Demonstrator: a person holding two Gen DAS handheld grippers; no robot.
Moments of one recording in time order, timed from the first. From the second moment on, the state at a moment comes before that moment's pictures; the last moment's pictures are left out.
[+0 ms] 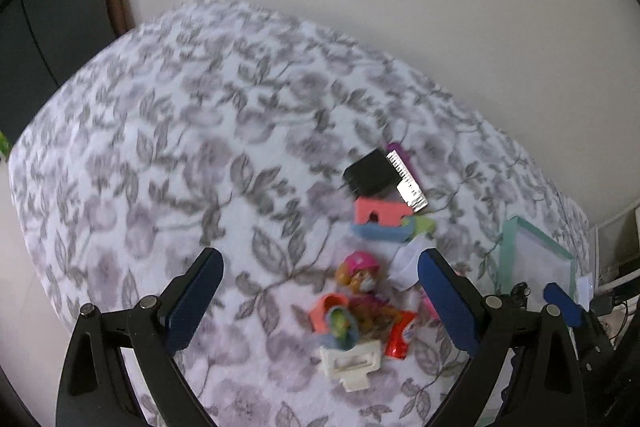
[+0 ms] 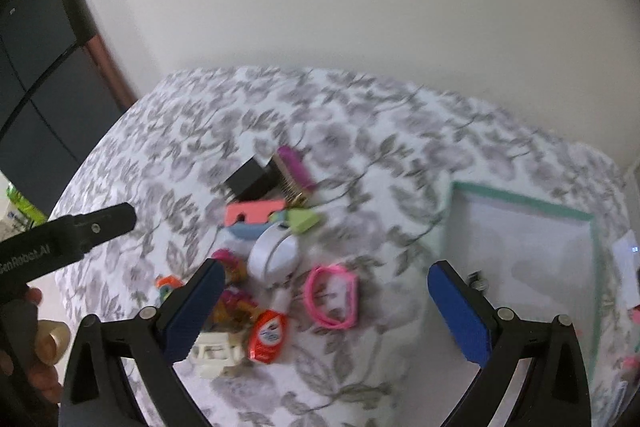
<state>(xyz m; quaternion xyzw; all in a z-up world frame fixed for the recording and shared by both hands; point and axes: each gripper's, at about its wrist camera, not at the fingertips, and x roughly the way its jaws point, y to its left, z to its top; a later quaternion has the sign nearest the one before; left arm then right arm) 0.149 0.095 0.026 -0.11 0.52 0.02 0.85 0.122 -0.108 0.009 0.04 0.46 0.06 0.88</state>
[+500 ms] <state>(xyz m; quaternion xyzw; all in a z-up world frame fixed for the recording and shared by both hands) 0.143 0.086 -0.019 -0.11 0.58 0.01 0.81 0.129 -0.081 -0.053 0.04 0.56 0.09 0.82</state>
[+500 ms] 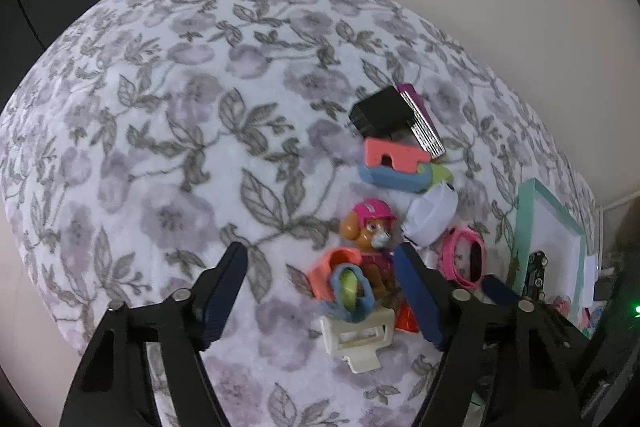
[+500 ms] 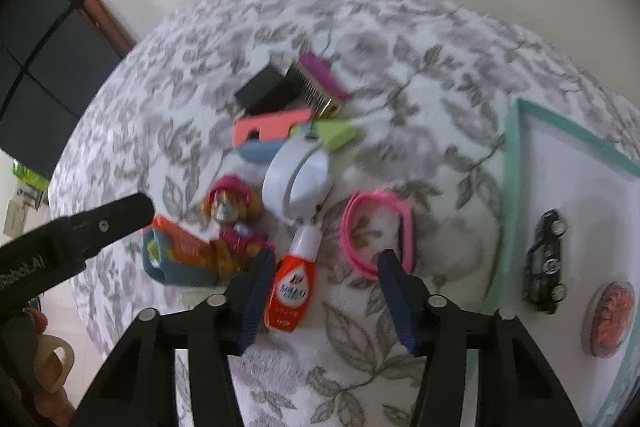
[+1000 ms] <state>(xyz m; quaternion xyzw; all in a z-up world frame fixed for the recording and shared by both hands) 0.144 0.067 -0.055 -0.10 0.62 0.00 0.78 0.127 -0.057 -0.079 0.02 0.60 0.12 0.79</state>
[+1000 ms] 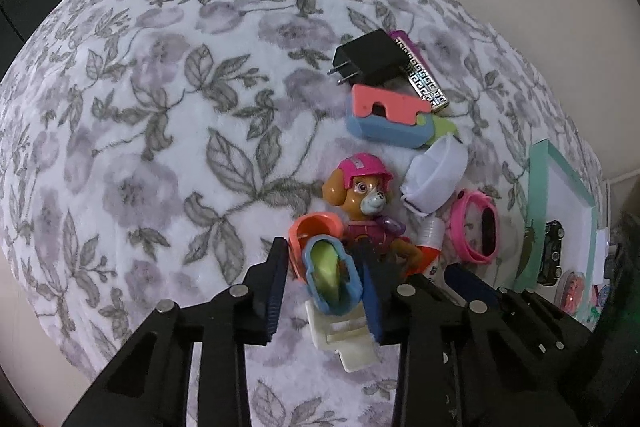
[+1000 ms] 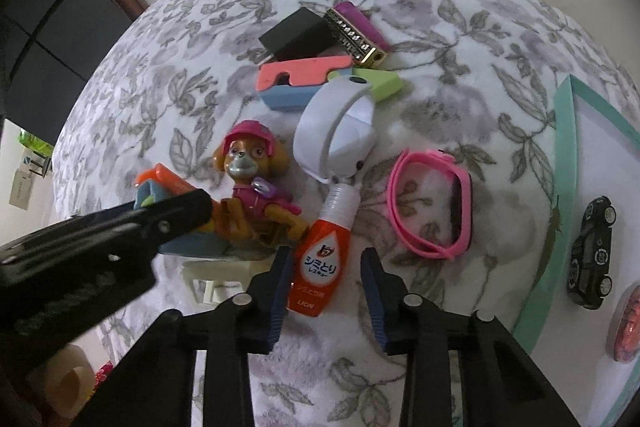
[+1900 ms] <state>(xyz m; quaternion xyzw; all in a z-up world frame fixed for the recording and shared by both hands) 0.151 0.082 -0.087 -0.13 0.63 0.01 0.76 0.128 -0.043 -0.088 -0.01 0.60 0.12 0.79</state>
